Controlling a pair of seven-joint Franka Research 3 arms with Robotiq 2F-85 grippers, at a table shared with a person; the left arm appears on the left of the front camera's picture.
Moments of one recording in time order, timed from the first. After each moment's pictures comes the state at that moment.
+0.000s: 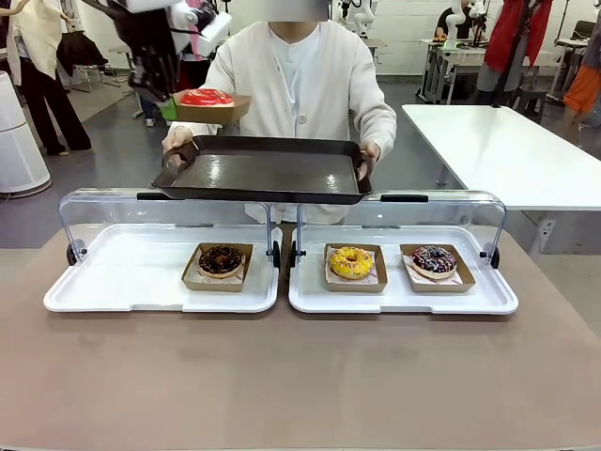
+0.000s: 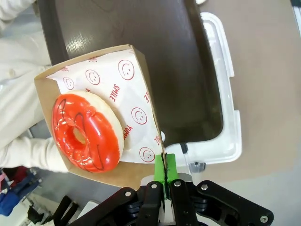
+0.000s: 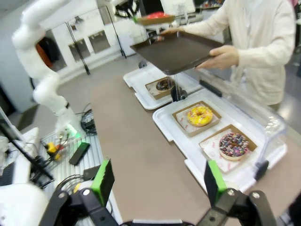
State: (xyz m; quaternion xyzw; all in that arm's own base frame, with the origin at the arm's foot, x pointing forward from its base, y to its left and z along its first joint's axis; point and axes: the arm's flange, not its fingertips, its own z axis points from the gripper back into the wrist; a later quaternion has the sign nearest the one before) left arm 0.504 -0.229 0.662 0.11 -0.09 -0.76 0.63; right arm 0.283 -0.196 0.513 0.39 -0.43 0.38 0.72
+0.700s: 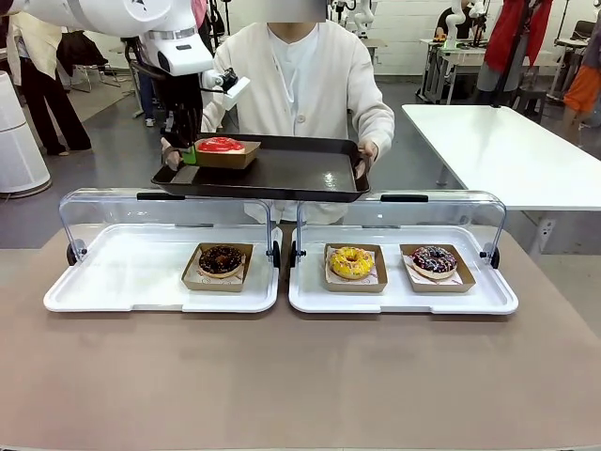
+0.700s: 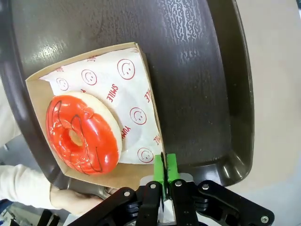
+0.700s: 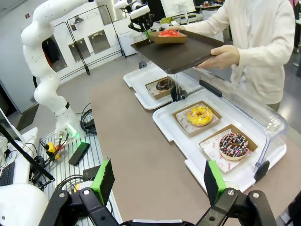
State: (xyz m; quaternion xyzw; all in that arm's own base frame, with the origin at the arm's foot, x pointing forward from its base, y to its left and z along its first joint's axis) left arm 0.558 -0.234 0.577 0.06 -0.03 -0.76 0.64; right arm 0.283 -0.196 0.513 0.39 -0.43 0.38 0.72
